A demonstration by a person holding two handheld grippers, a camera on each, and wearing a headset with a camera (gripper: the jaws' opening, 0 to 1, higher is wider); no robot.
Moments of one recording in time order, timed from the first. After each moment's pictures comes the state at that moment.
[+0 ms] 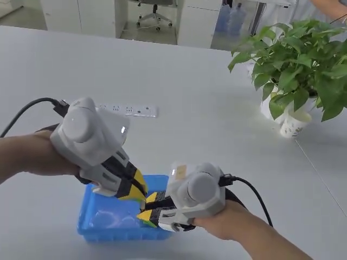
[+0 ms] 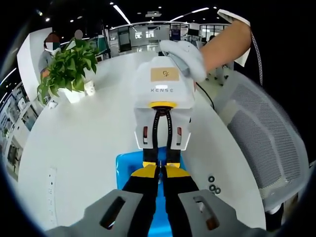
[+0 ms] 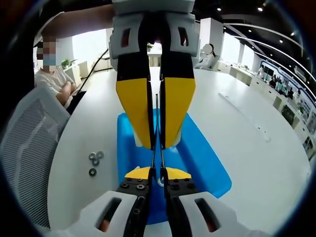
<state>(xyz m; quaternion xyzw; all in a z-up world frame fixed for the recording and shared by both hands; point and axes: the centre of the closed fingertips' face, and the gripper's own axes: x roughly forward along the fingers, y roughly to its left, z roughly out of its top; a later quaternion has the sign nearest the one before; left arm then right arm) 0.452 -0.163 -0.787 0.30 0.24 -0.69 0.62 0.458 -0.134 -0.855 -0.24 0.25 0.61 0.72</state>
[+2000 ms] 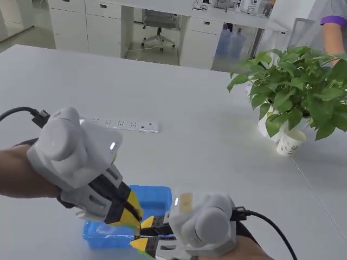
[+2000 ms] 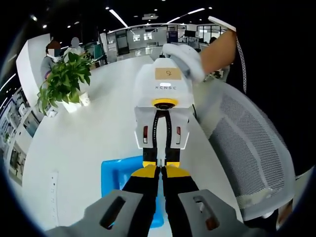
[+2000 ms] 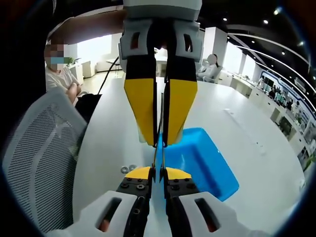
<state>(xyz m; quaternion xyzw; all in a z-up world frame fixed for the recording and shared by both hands) 0.388 -0.154 -0.748 0.30 0.22 -0.69 0.62 0.396 -0.126 -0.813 -0.25 0.21 0.61 0.72</state>
